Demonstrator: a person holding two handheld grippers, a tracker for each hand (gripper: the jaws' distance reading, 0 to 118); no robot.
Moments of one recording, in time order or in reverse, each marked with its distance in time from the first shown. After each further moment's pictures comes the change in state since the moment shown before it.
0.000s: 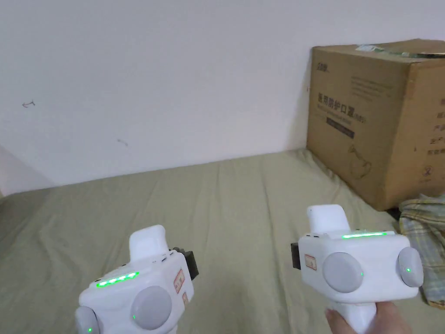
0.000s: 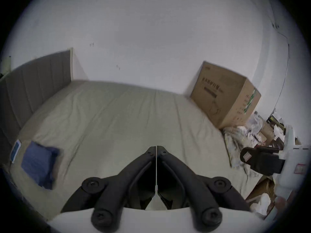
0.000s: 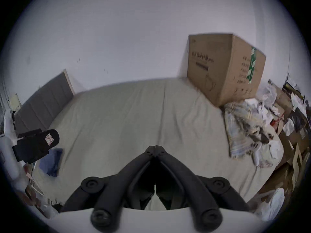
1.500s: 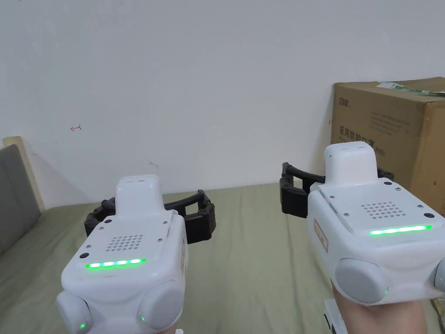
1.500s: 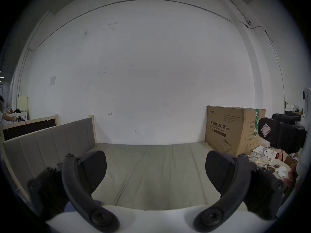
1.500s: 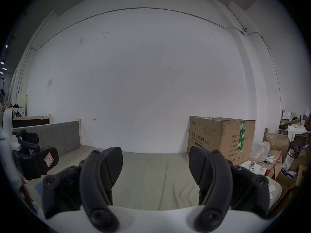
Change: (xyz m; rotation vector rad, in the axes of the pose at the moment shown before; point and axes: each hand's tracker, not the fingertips) left arm 0.006 0.055 0.121 0.468 0.159 -0.216; right arm -0.046 0.041 0.119 0.646 0.015 0.108
